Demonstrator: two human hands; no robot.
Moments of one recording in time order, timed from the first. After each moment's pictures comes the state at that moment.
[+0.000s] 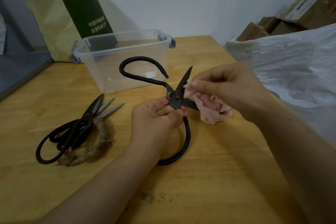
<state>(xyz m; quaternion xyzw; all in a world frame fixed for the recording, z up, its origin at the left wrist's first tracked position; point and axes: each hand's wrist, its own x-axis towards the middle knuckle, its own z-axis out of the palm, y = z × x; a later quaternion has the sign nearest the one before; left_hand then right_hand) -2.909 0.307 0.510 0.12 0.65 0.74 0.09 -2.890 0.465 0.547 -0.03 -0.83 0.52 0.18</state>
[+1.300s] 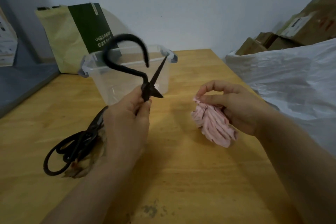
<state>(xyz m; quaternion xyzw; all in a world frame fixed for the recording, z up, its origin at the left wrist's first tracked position) -2.937 0.275 0.521 0.22 0.79 0.49 -0.29 -2.893 0.474 0.547 -0.08 -0.72 0.69 0.03</state>
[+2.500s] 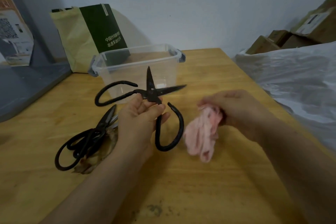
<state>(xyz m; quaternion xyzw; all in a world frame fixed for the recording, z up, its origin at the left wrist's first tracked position) -2.936 0.283 0.523 0.04 0.59 0.81 0.03 -2.895 0.463 0.542 -0.16 -0.74 0.65 0.05</state>
